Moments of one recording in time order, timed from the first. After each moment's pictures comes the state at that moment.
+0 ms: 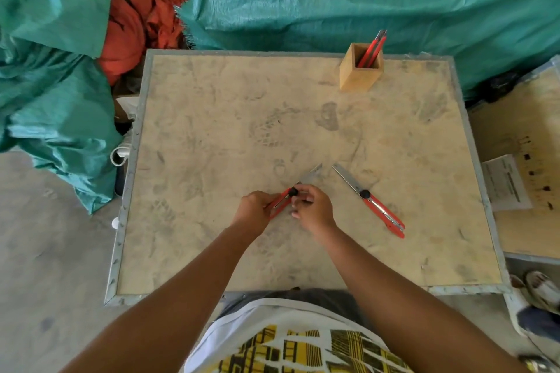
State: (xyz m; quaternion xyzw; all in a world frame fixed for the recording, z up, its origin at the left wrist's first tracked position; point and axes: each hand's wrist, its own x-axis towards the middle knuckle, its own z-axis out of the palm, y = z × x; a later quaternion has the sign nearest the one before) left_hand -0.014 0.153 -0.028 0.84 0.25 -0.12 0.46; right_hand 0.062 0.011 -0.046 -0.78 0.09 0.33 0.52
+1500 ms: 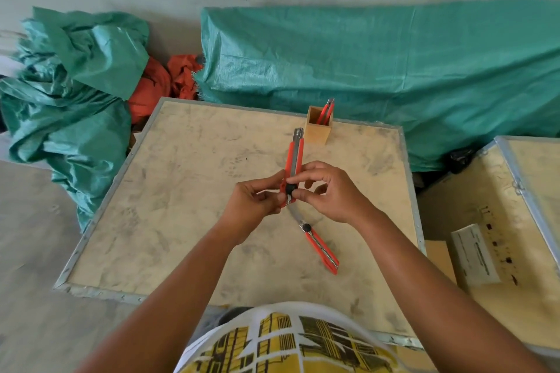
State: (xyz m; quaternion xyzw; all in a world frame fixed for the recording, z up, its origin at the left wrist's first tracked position) left_hand 0.042 0.012 0.144 0.62 0.23 0.08 0.74; right_hand 0.183 -0.131 0.149 -0.78 -0.40 0.23 0.42
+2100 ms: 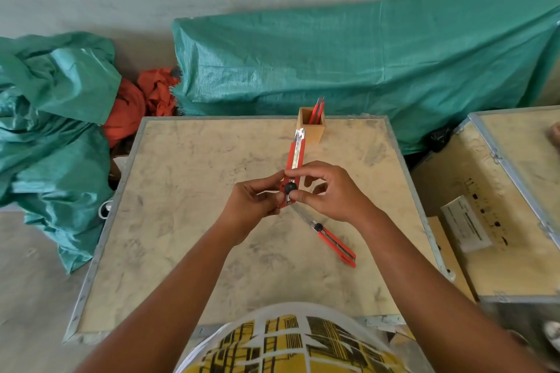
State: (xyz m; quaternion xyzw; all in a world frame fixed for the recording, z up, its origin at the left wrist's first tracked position) left_hand 0.037 0.073 0.146 0.63 0.17 0.01 0.76; right_hand 0.151 -0.097 0.156 -0.80 -0.33 0.19 0.45
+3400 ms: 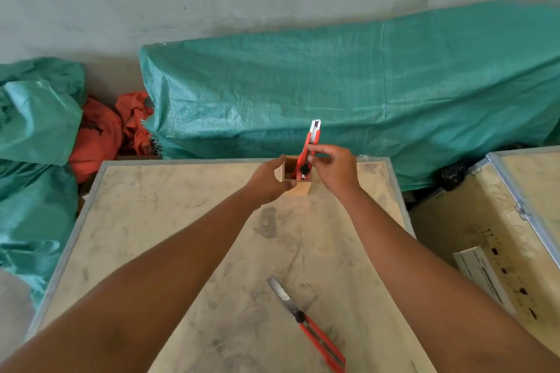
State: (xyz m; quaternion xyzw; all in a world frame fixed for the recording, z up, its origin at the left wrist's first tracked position) left_hand 0.327 0.112 0.098 0.82 0.23 -0.07 0.52; right_hand 0.423 -0.041 0.090 -0.84 -0.19 0.04 0.50
